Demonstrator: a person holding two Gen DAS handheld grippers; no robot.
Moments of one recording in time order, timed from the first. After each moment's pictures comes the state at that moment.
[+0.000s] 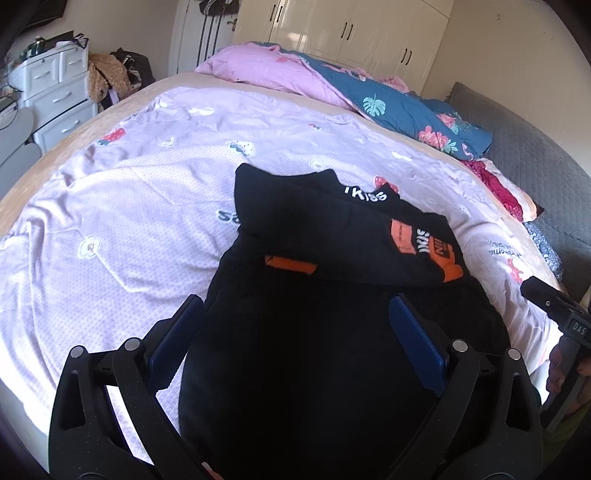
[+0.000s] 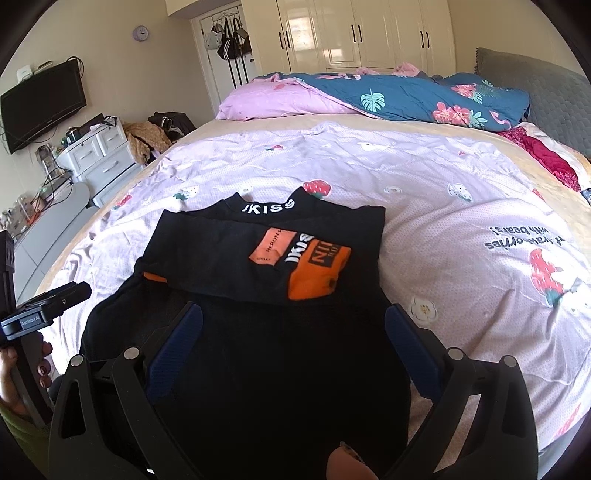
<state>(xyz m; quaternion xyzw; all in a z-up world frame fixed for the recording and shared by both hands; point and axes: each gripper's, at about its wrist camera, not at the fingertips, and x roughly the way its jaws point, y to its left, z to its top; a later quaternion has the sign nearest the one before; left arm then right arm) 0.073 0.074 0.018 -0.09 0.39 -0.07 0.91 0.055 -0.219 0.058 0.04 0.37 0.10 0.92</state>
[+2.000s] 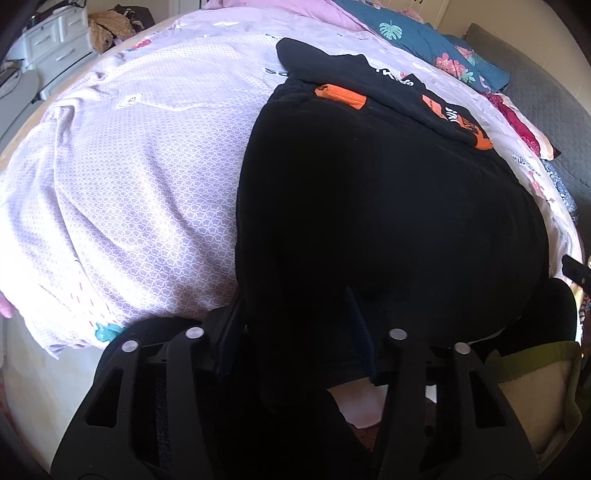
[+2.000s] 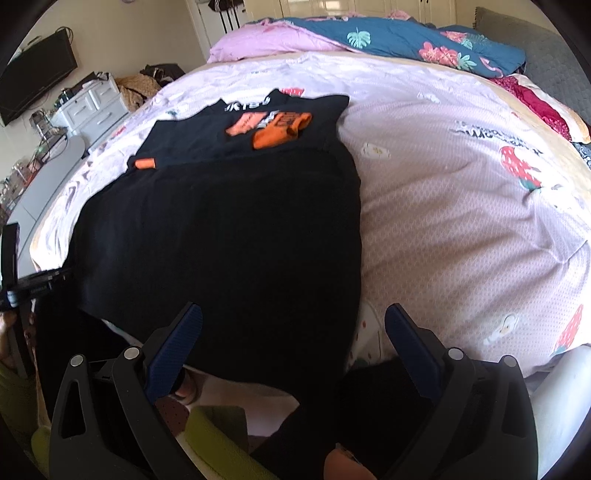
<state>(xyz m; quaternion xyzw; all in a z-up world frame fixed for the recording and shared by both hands) -0.018 0.103 -0.061 -0.06 0.51 -0.05 0.86 -0.048 -0.260 -0.007 0.03 0.48 0.10 0.87</state>
